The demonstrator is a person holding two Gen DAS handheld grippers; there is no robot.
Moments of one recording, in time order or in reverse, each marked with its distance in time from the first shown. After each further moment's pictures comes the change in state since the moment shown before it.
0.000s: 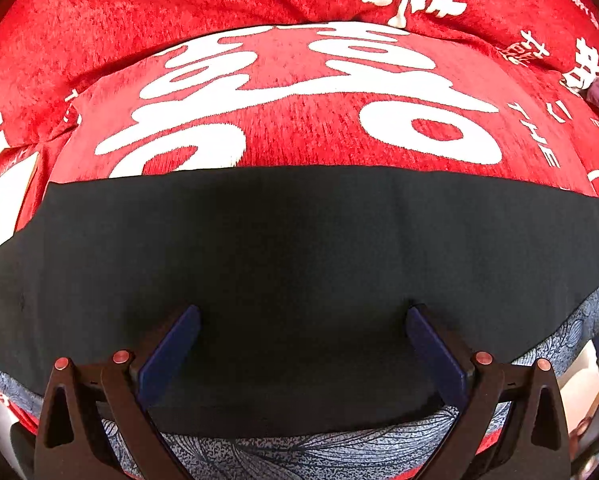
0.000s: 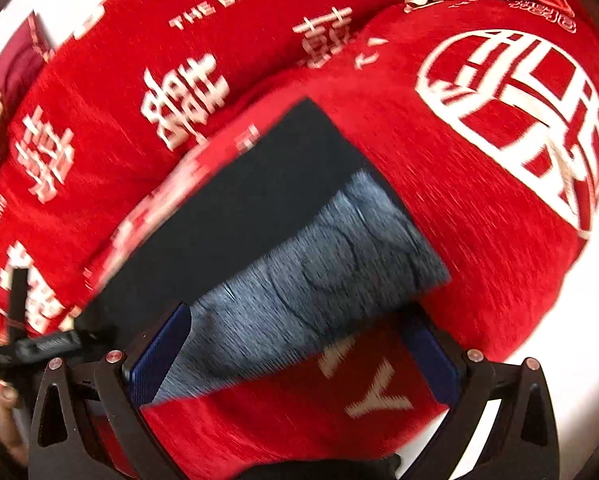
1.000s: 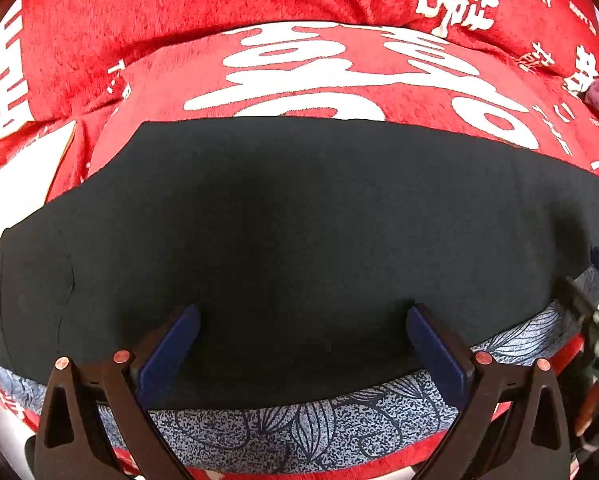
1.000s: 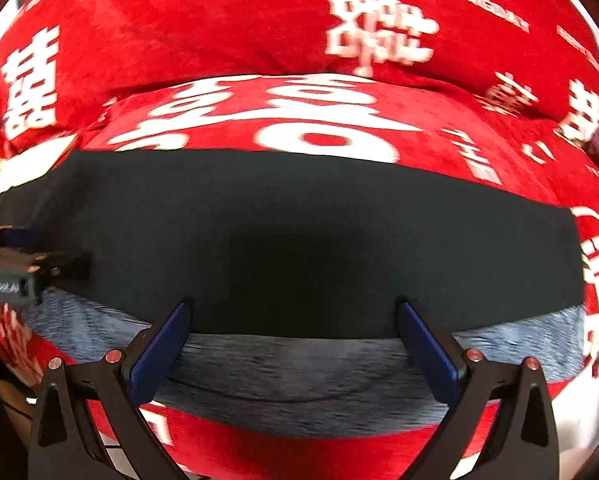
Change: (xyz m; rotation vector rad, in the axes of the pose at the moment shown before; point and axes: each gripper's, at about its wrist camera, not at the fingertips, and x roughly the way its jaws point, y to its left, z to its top) left arm -0.009 0.107 -0.035 -0.001 0.001 -0.017; right arm 0.079 0.182 -0.056 -0.634 0.198 -0.220
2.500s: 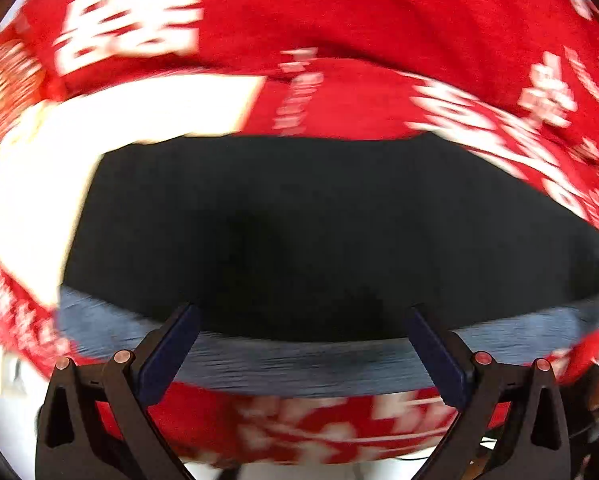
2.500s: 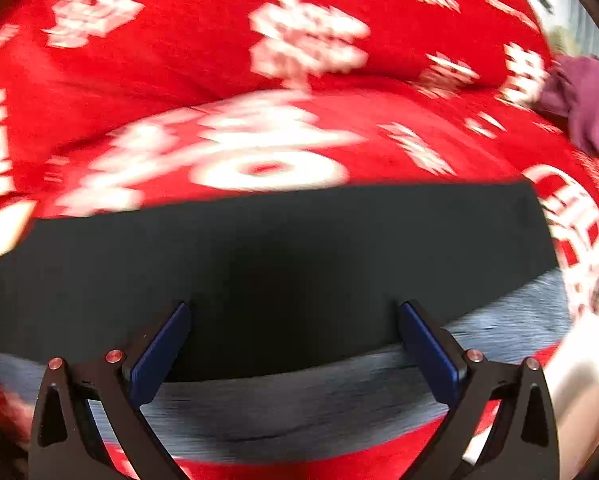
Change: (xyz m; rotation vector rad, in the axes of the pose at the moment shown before) left arm -0.055 0.165 -0.063 -0.201 -0.145 0.027; right arm -0.012 0.019 0.010 0.175 -0.104 -0.066
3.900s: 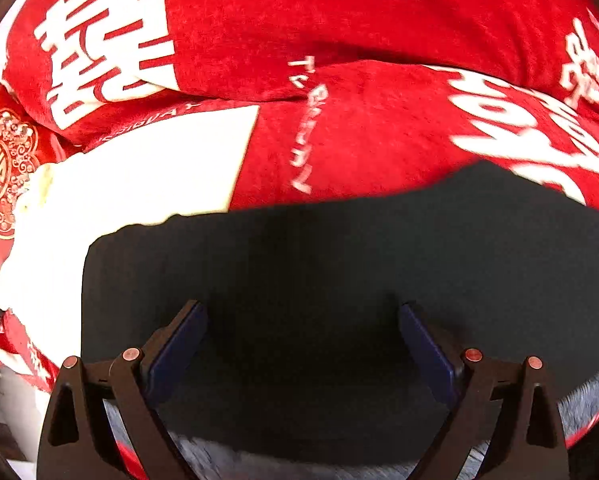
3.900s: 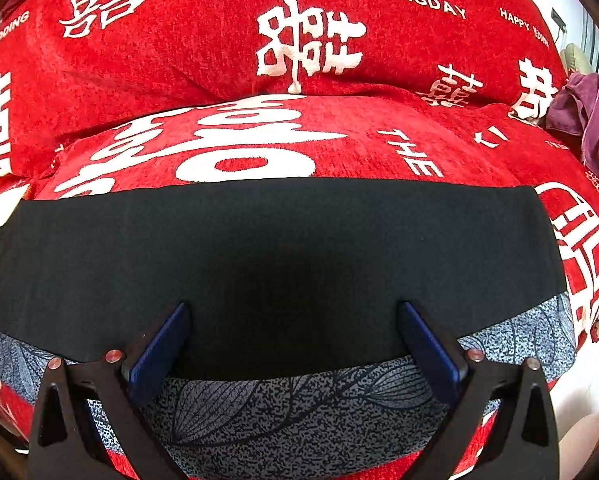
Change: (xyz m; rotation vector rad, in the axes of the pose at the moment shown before) left arm 0.047 0.013 0.064 0.066 0.022 0.204; right arm 0.025 -0.045 -0.007 -0.050 -0.005 -0.032
